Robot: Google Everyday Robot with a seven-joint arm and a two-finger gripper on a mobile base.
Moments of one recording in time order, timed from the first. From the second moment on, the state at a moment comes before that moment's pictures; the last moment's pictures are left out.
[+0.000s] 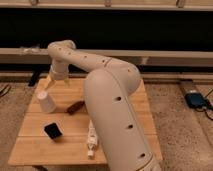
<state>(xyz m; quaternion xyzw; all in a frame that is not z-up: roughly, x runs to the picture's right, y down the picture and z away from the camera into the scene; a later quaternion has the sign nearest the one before) -0.282 -0.013 0.835 -0.39 0.04 0.51 0.76</state>
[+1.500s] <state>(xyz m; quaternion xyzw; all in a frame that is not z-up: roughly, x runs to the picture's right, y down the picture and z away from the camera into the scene) -0.353 0.046 0.814 -0.38 0.02 0.38 0.84</state>
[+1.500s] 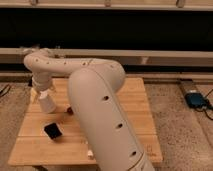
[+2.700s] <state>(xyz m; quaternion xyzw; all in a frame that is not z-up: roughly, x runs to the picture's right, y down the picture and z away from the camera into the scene) -0.369 0.036 0.852 -0.31 0.02 0.35 0.88</state>
